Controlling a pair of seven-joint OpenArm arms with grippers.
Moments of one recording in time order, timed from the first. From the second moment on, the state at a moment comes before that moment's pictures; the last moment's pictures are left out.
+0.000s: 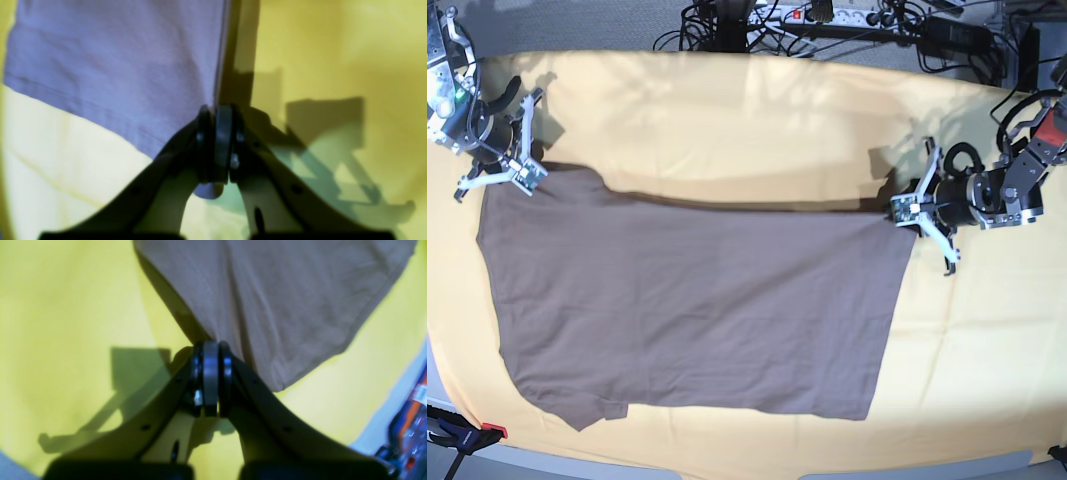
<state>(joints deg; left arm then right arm) -15.6 -58.8 39.9 97.4 -11.6 -42.3 15.3 -24.9 44.3 3.1 113.0 11.4 28.6 -45.3</state>
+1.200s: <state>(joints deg) 1.4 -80.2 39.9 123.5 -18.8 -44.1 22.4 -60.0 45.1 18.6 133.1 8.0 24.9 -42.7</state>
